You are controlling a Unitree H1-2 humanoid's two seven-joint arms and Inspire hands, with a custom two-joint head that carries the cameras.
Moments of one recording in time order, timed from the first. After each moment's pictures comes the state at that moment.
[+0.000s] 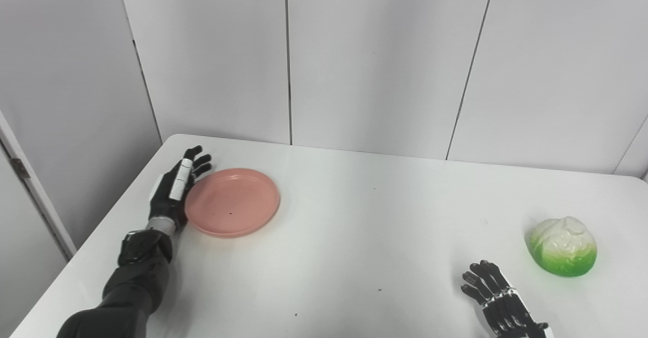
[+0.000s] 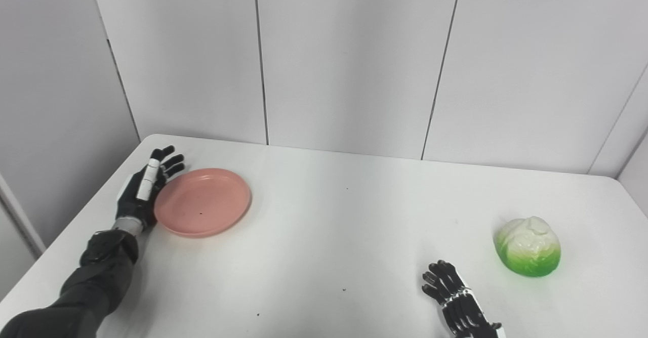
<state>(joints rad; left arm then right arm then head) -0.72 0.38 0.26 1.26 -0.30 -0.46 -0.30 0.08 -0.05 0.02 0.09 0.22 -0.47 0.29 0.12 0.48</state>
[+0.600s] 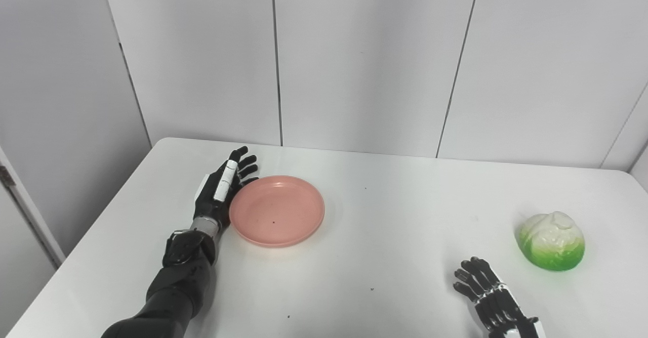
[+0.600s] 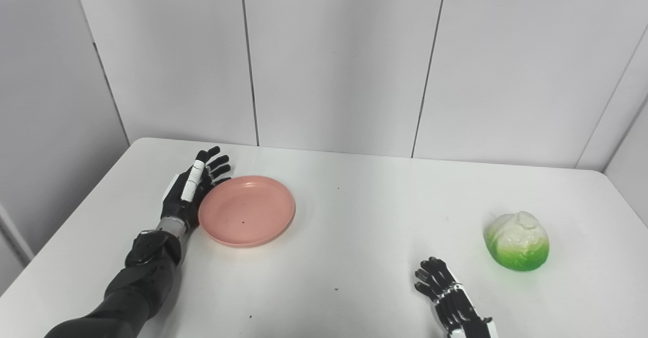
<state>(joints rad) -0.73 0.25 0.24 1.20 -0.28 -0.45 -0.28 0.08 -0.04 0.03 0.07 0.19 -0.43 0.25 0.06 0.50</state>
